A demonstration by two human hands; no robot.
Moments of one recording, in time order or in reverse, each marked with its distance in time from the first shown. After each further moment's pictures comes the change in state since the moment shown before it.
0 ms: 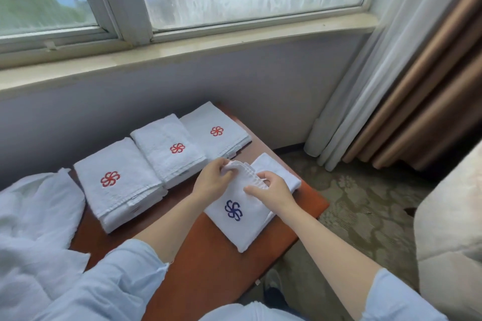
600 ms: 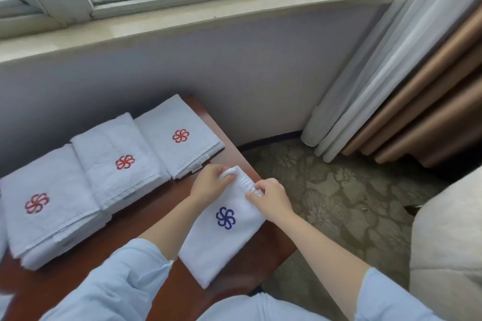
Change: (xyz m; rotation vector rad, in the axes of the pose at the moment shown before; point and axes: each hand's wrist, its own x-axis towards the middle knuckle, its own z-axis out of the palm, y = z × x) left_hand 0.116 0.013 0.112 0.042 -0.116 -0.206; right_hand 0.123 0.071 -0.081 -0.380 -0.063 0.041
